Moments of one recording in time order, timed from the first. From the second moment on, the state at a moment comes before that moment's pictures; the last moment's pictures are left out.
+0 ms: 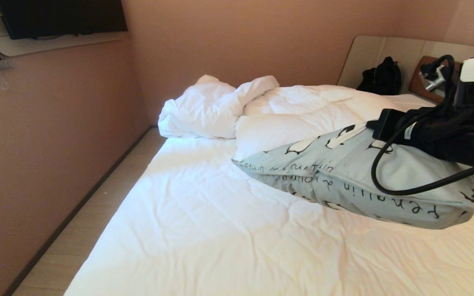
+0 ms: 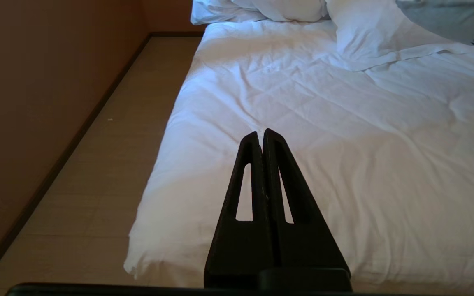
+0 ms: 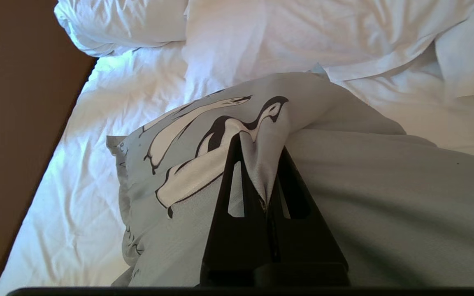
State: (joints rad) left arm 0.00 0.00 0.00 0.00 0.00 0.00; right arm 0.32 1.55 -1.11 -0.25 -0.18 0.30
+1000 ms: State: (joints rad) left arm 0.00 0.00 0.00 0.00 0.00 0.00; right arm 0.42 1.81 -1.23 -0.31 -0.26 0.22
